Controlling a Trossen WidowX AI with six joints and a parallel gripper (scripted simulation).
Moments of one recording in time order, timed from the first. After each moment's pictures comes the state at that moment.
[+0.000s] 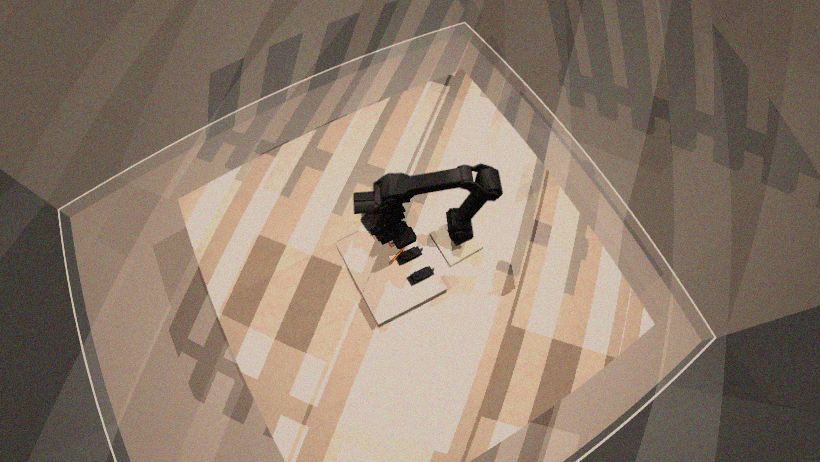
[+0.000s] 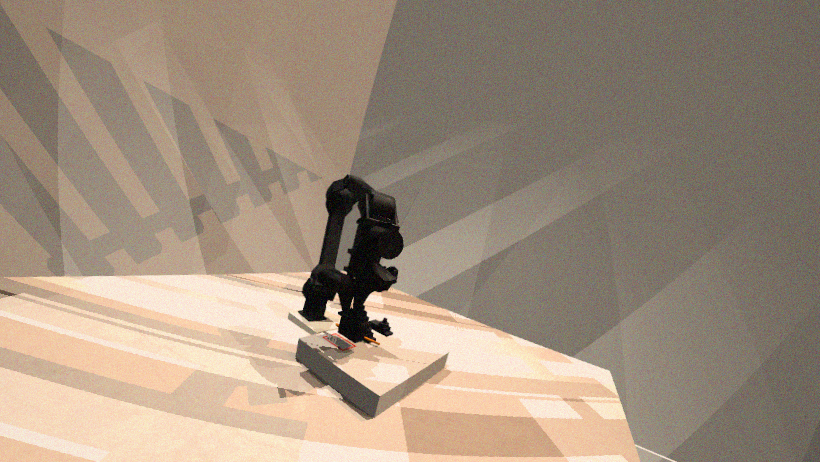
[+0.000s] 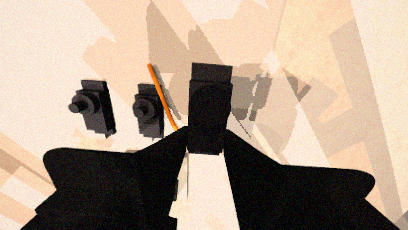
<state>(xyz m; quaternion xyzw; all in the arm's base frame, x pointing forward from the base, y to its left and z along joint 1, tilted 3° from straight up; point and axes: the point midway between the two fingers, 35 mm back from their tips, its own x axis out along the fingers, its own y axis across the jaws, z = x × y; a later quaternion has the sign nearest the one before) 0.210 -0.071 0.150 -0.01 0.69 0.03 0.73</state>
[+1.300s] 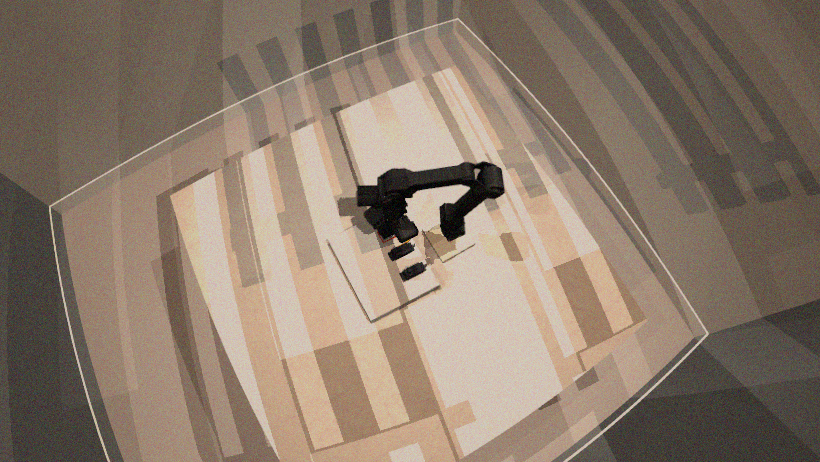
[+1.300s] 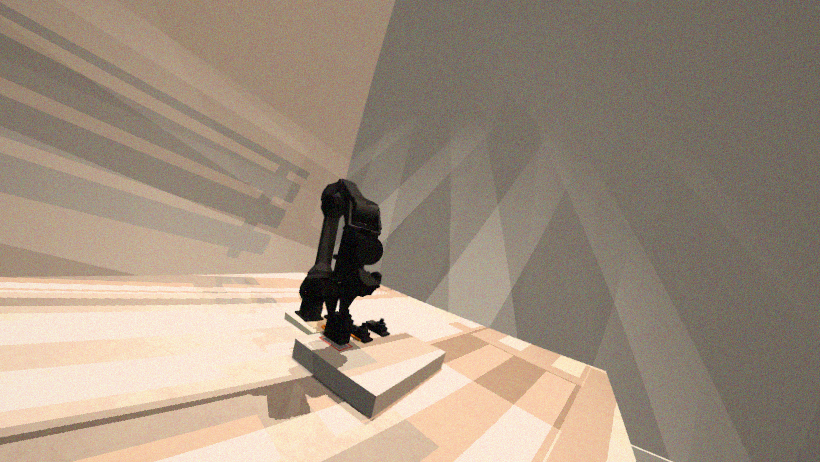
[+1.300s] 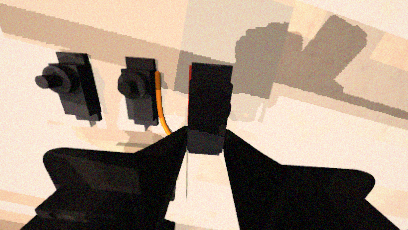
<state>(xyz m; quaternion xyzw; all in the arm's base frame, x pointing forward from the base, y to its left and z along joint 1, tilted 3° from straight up) 0.179 -0.072 0.127 -0.01 0.69 0.03 0.73</state>
